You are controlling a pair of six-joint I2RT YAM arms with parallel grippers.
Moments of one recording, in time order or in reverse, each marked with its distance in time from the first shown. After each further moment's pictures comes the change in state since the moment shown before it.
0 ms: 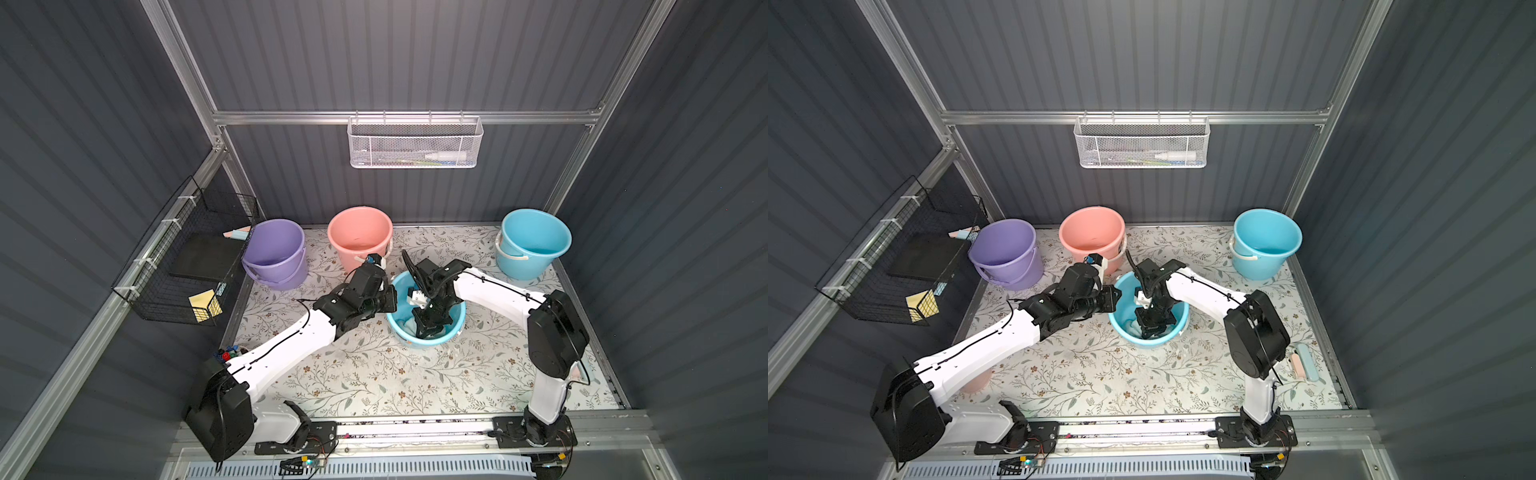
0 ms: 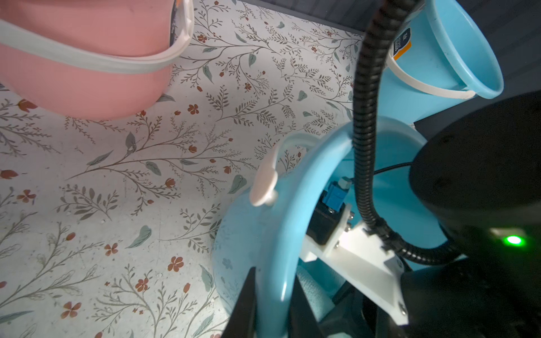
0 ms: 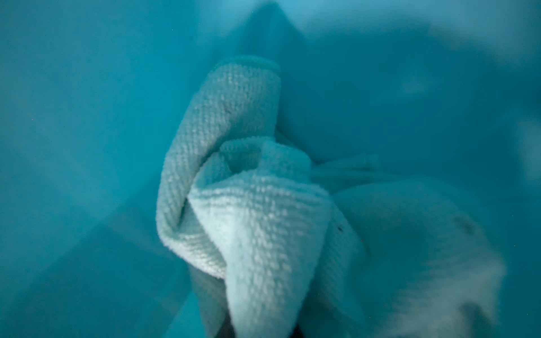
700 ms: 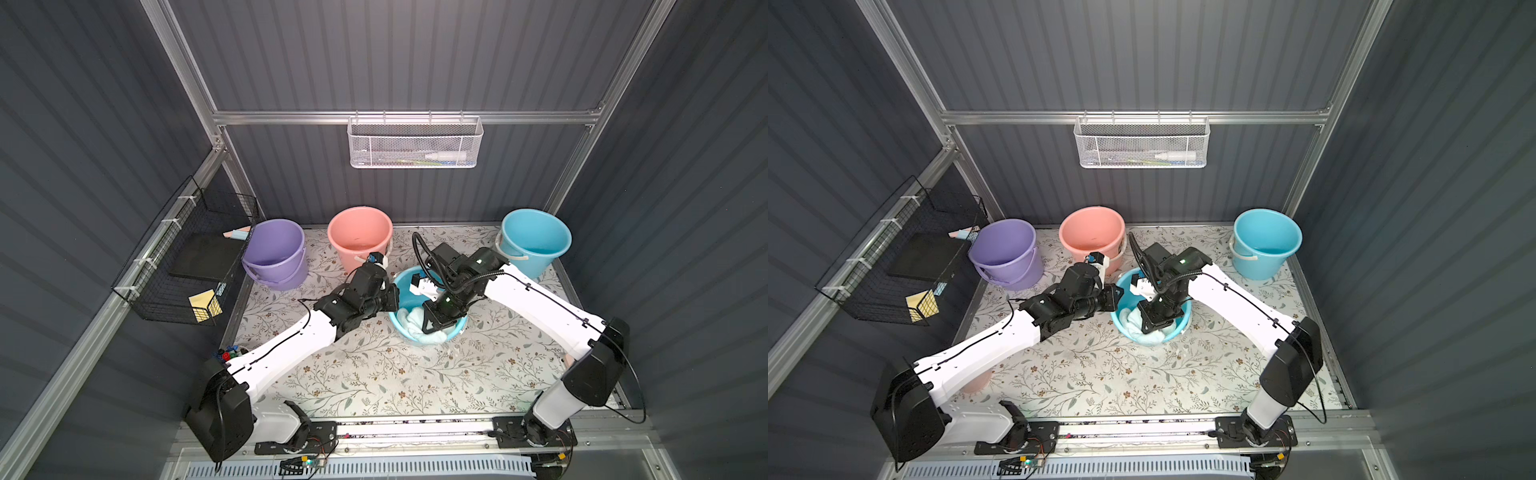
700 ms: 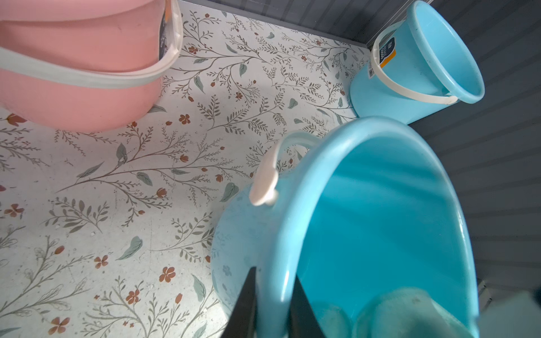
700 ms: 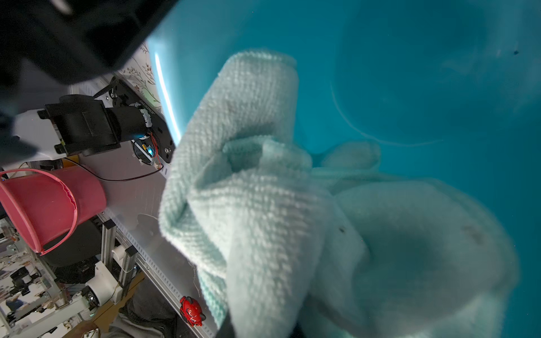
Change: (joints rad) left arm -0.002 0.000 0.000 0.037 0.001 0.012; right arm 0.041 -0.227 0.136 -0.221 -0.047 -0.081
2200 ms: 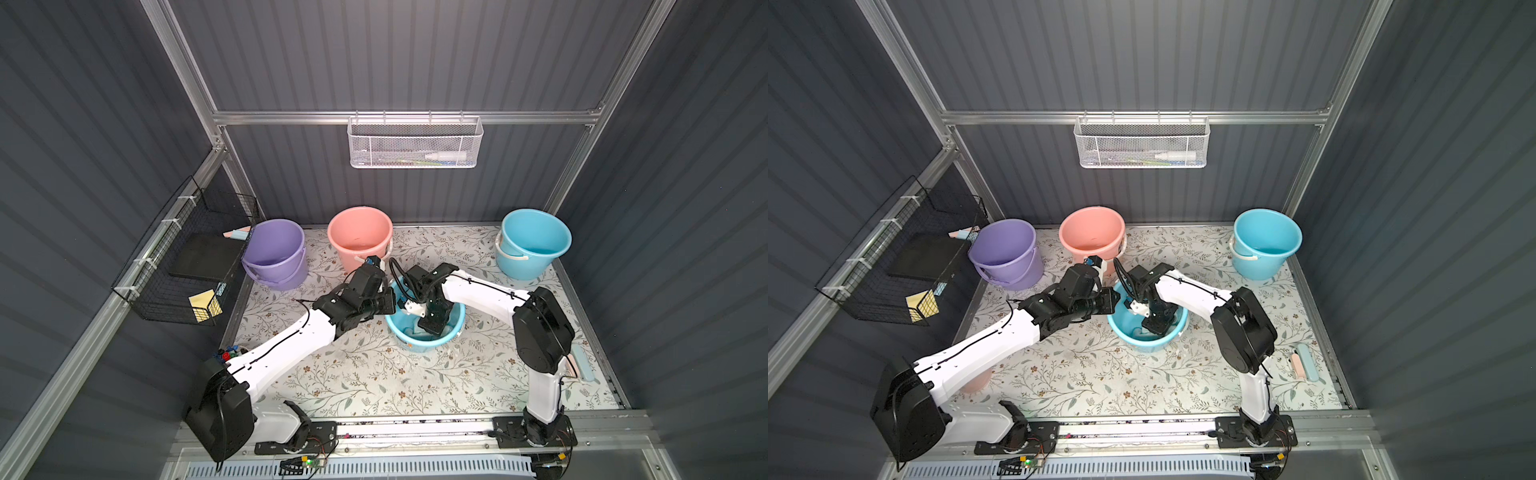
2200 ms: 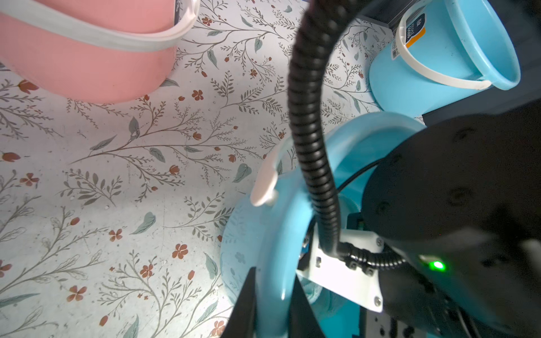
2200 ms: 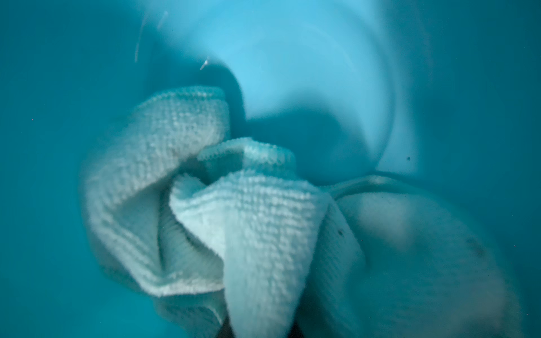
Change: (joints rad) left arm 0.003 0.000 0.000 -0.076 0.010 -0.018; right arm 0.000 0.294 -0.109 0.186 0.455 -0.523
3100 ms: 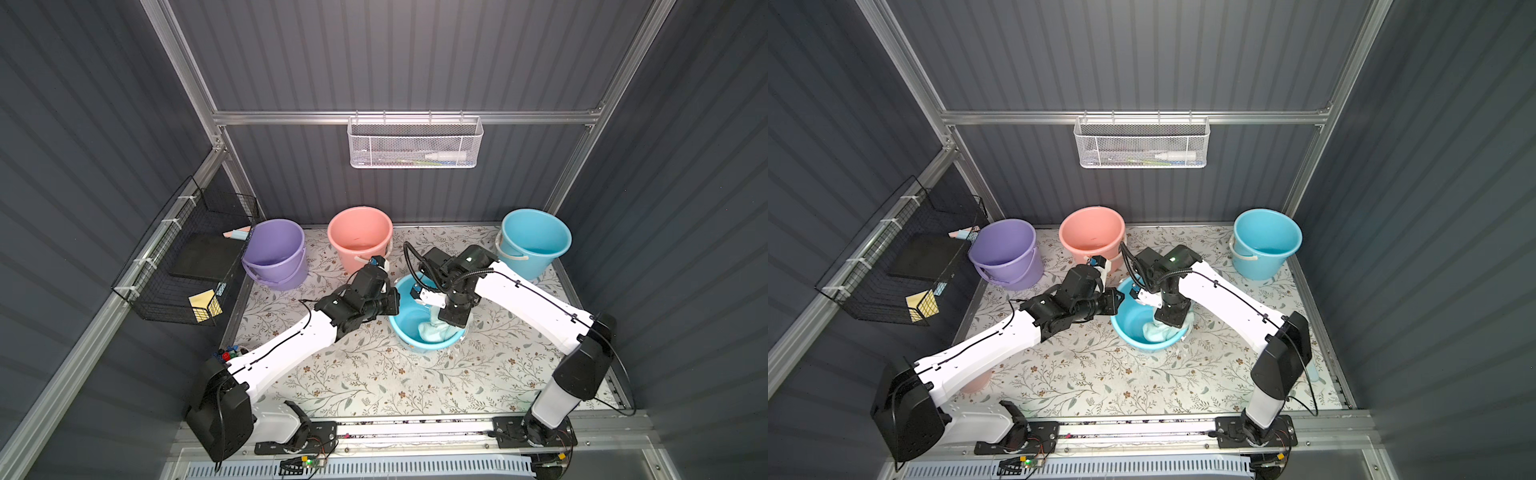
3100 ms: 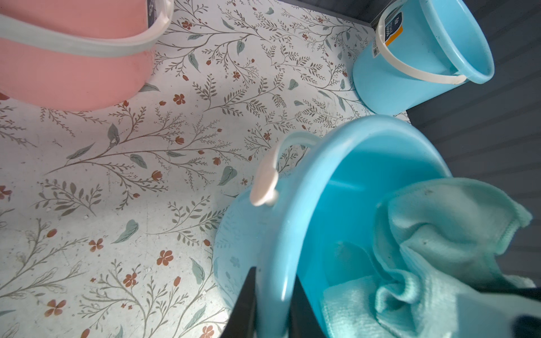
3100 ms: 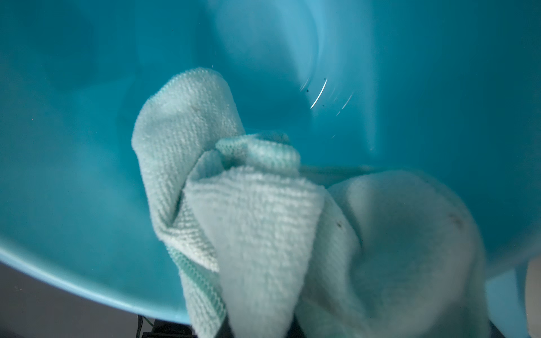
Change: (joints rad) left arm -0.009 0.002 0.000 0.030 0.017 0.009; right arm 0.038 -0.221 0.211 -0.378 0.113 -0.077
